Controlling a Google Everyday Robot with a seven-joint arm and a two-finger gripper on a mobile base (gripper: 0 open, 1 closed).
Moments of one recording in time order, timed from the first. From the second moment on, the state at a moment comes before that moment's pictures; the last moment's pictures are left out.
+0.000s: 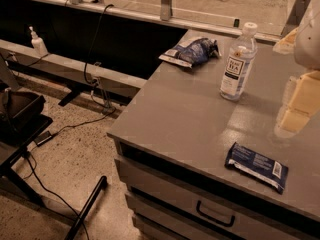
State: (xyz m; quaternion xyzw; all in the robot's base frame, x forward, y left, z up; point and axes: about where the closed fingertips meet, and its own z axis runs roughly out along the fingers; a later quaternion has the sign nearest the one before) arm 0.438 -0.217 0.976 -0.60 0.78 -0.03 0.16
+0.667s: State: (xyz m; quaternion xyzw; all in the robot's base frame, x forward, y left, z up) arm 0.437 -0.222 0.967 -0.59 0.79 -0.02 0.17
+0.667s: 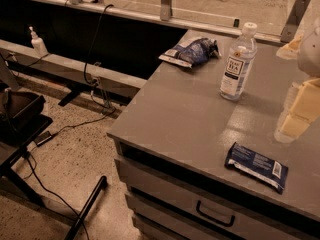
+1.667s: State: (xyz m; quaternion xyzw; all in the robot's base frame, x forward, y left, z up) arm 0.424 -0.247 0.897 -0.55 0.81 0.03 0.19
